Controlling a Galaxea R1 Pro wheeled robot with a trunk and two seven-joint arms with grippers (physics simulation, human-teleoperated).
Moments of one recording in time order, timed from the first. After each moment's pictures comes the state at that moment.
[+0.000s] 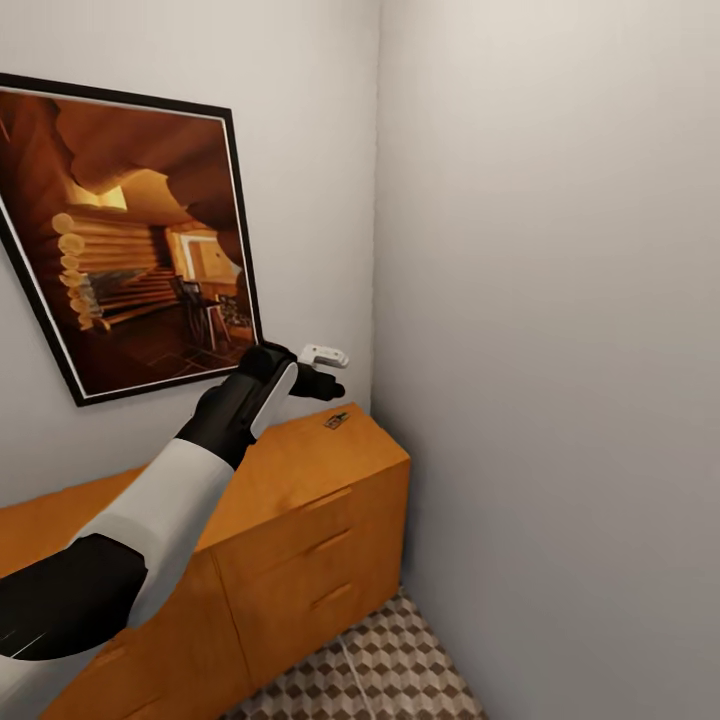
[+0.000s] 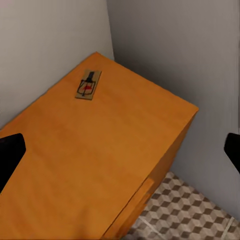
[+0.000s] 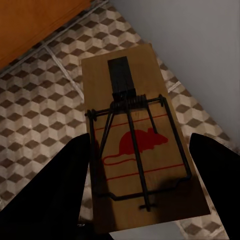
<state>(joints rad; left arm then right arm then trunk) -1.18 -0.09 -0.37 -0.91 0.21 1.01 -0.01 -0.31 0.02 0.20 -0.02 -0.35 -0.37 0.03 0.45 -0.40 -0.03</state>
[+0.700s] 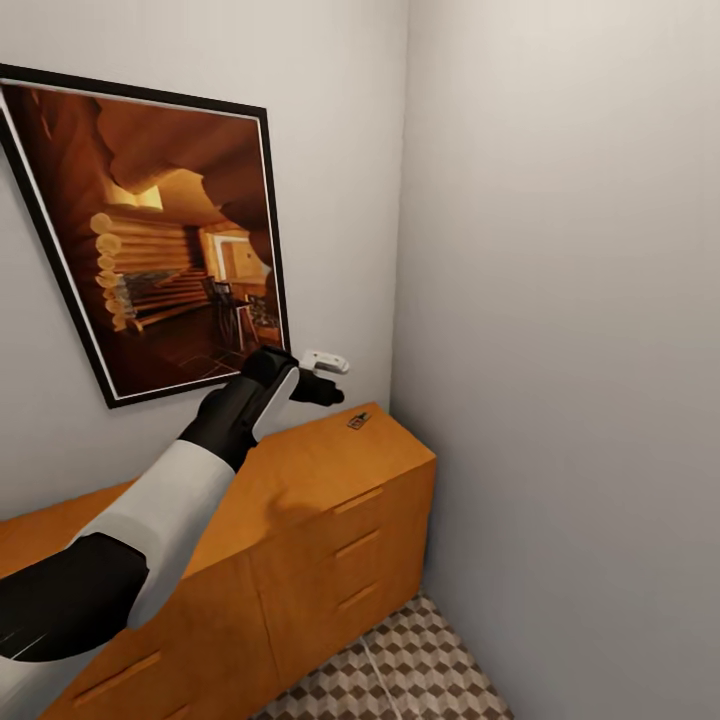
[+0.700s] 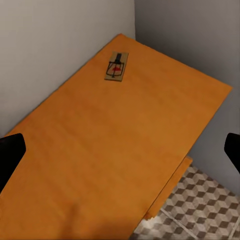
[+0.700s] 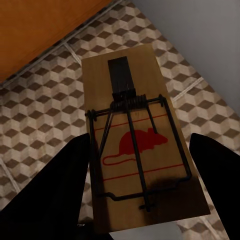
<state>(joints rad) -1.18 -0.09 -0.38 -0.88 0.21 1.01 -0.01 -0.31 0.02 0.20 -0.02 -0.35 -0.37 0.03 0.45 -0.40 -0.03</state>
